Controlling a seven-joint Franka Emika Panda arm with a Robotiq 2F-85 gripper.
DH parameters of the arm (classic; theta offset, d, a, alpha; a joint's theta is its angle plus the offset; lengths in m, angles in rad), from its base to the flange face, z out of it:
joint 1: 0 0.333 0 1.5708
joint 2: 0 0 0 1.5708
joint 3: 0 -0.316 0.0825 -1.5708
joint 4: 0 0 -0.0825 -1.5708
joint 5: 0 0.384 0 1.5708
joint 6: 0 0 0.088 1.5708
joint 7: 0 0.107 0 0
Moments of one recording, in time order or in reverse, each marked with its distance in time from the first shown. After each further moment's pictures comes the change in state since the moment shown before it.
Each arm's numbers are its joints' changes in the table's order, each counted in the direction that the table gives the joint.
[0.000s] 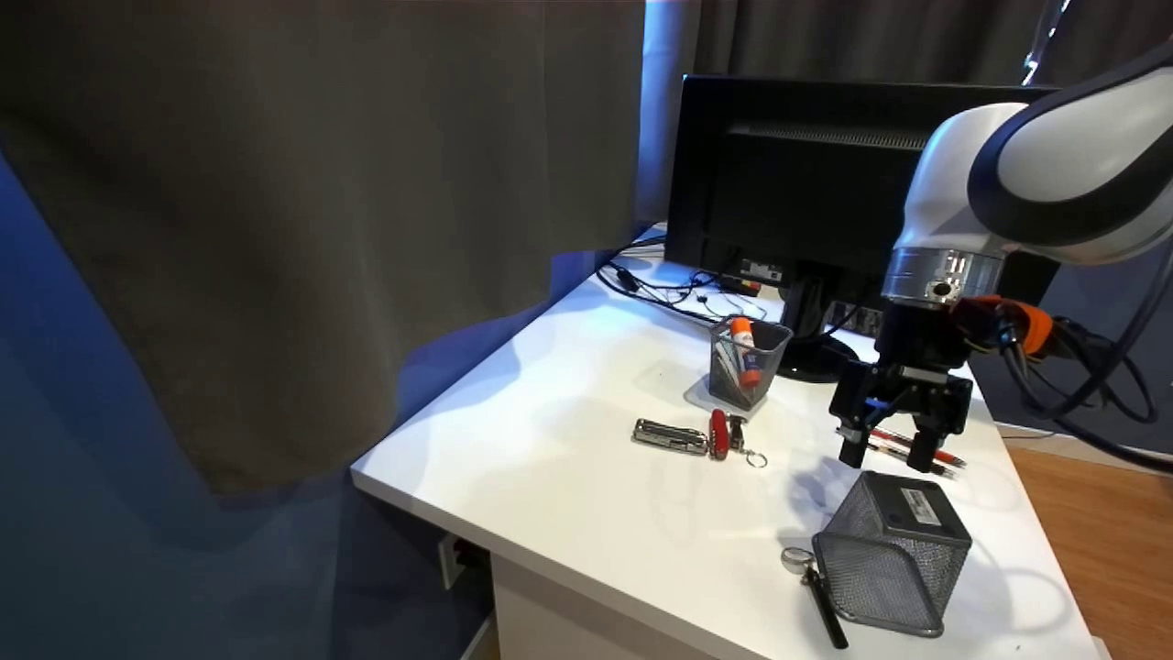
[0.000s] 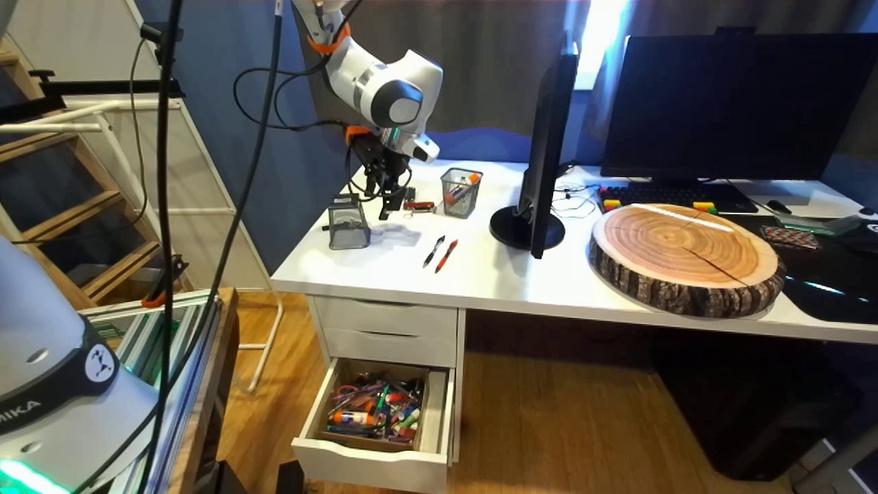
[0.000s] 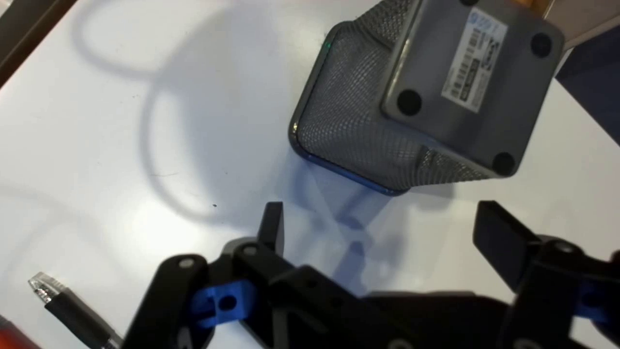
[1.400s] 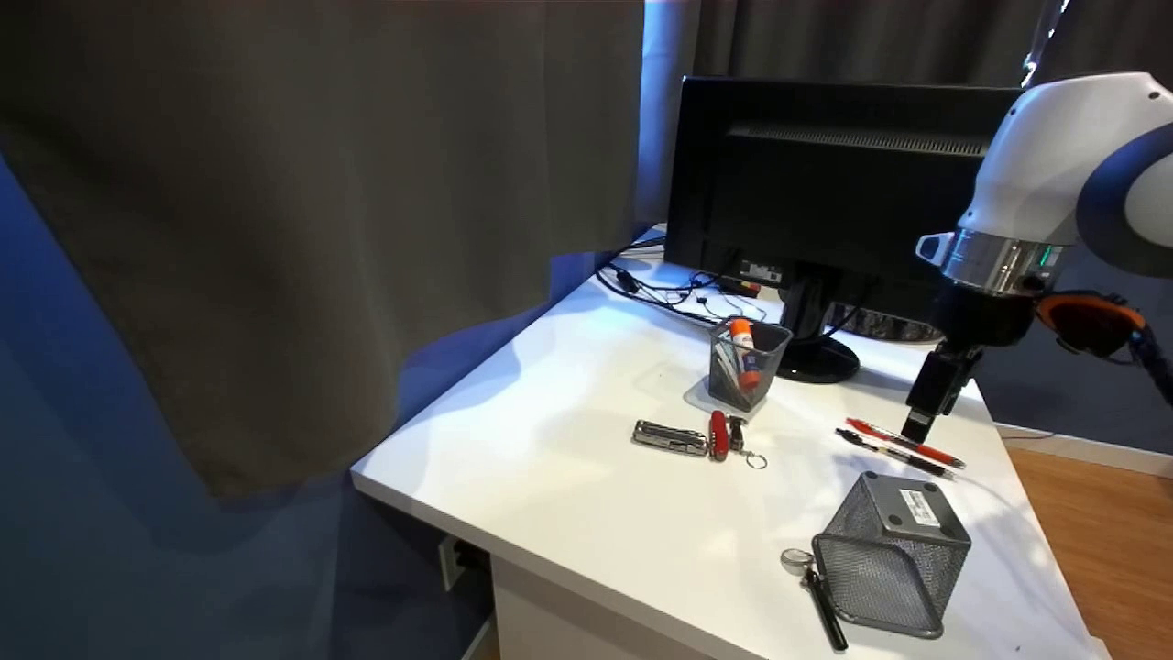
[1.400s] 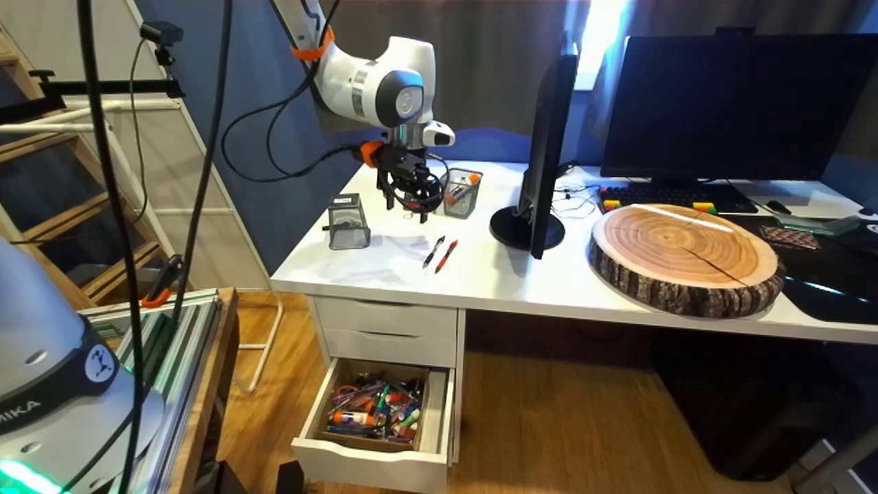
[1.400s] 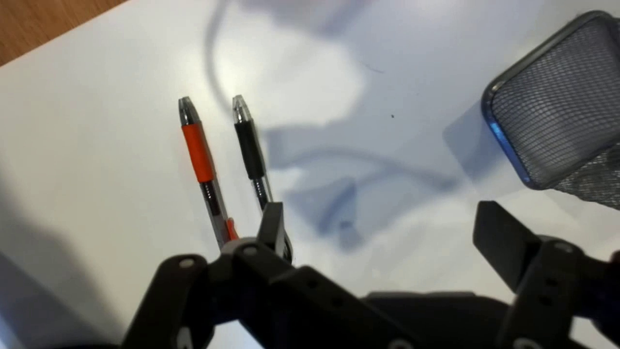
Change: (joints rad) arm -0.019 0.141 0.076 -0.191 -0.296 0.219 -0.296
